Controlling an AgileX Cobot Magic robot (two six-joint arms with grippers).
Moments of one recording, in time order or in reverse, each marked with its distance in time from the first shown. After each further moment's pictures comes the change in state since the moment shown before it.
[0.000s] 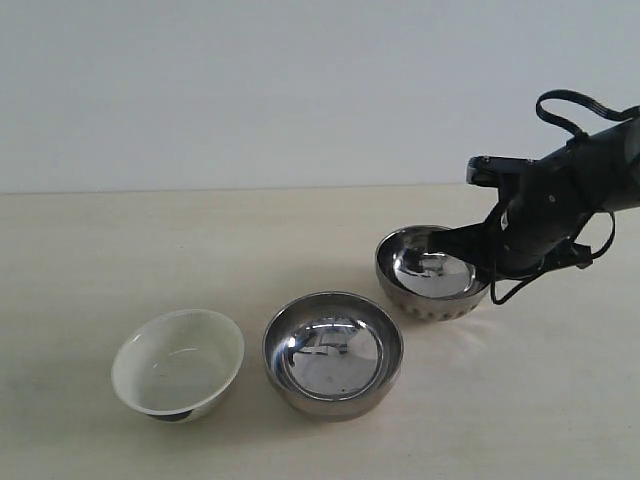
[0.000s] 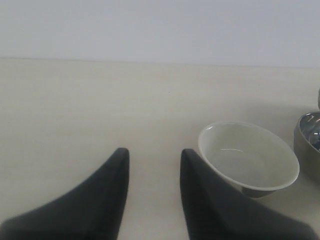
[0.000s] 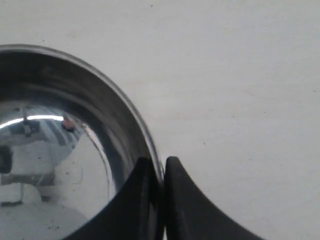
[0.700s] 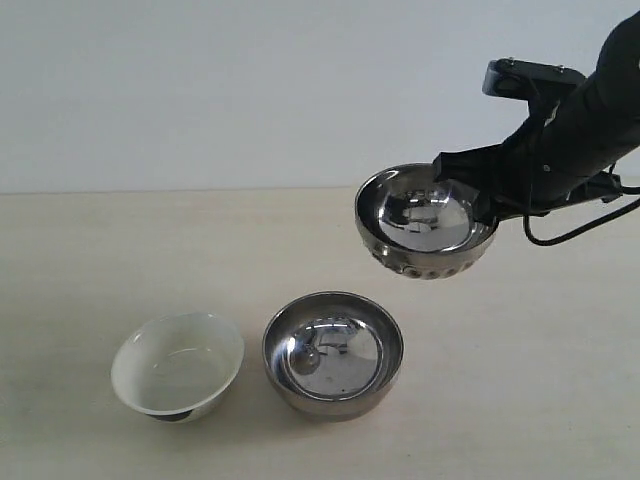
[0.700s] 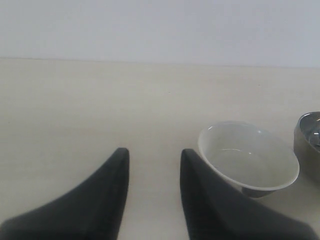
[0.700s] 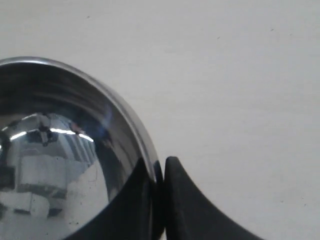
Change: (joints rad) left arm 0.000 0.000 0.000 0.000 0.000 0.000; right arm 0.000 -0.321 0.000 0.474 0.234 -0.496
